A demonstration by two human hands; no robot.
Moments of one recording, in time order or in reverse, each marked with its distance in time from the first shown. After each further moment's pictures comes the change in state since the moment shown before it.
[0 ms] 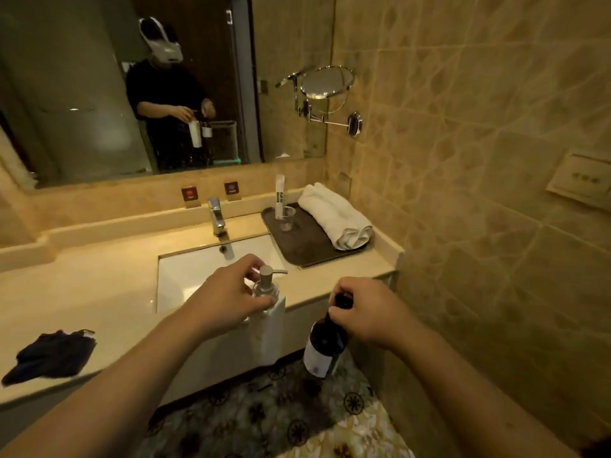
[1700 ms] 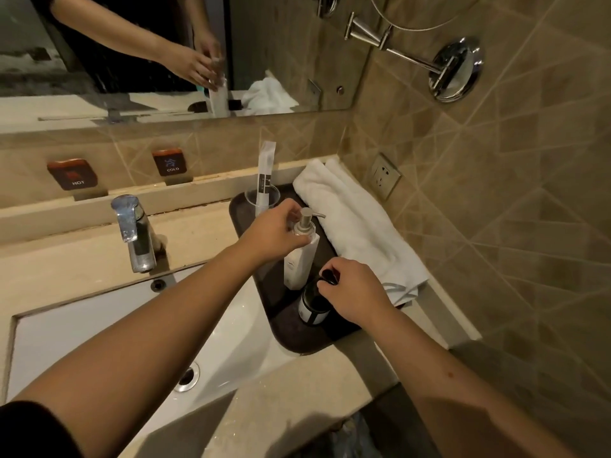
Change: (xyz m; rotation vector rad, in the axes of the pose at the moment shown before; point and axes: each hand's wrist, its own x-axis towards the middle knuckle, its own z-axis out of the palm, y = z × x) left_hand 0.553 -0.183 0.096 -0.176 -0.120 -0.003; right_hand 0.493 0.092 0.067 -0.071 -0.105 0.306
